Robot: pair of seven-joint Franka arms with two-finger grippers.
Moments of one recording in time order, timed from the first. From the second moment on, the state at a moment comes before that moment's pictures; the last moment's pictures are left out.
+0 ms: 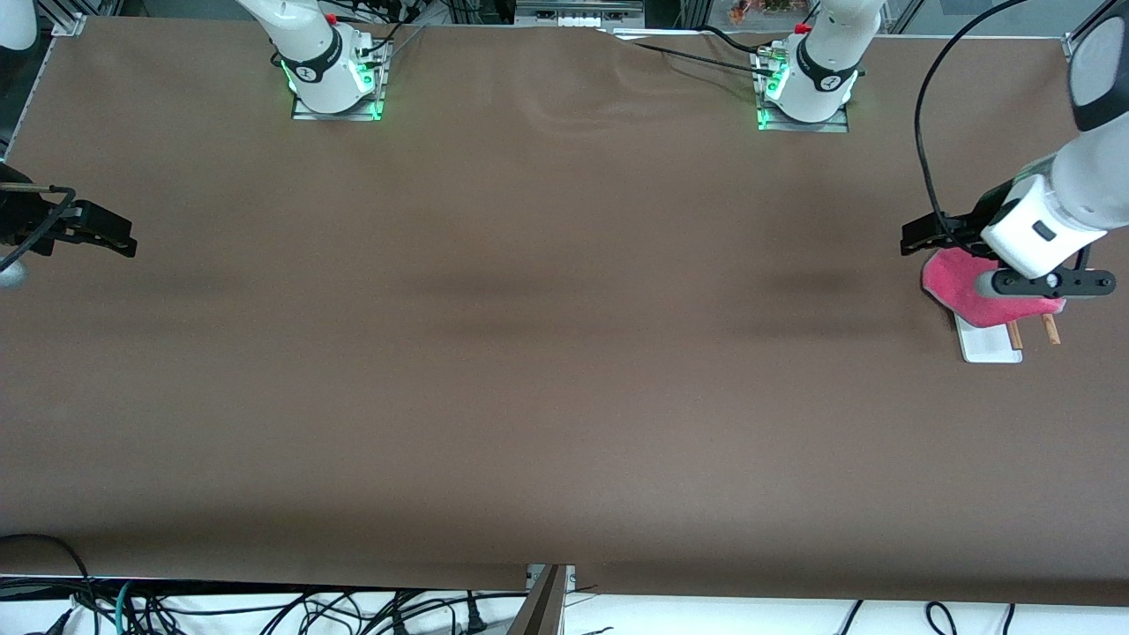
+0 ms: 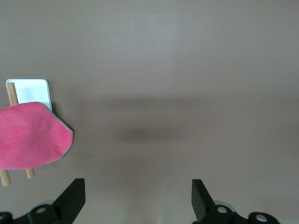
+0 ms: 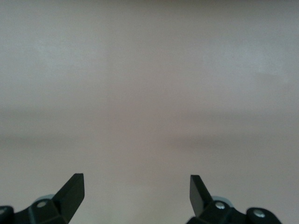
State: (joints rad) left arm 0.55 0.15 -0.67 -1.61 0.08 1.55 -0.15; right arm -0.06 0.19 0.06 -1.37 -0.07 1.50 -0.02
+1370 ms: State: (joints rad) left arm 0.03 0.02 -0.07 -1.67 0.04 1.62 -0.16; right arm -0.05 0.19 0.07 -1.37 -0.07 1.50 -0.02
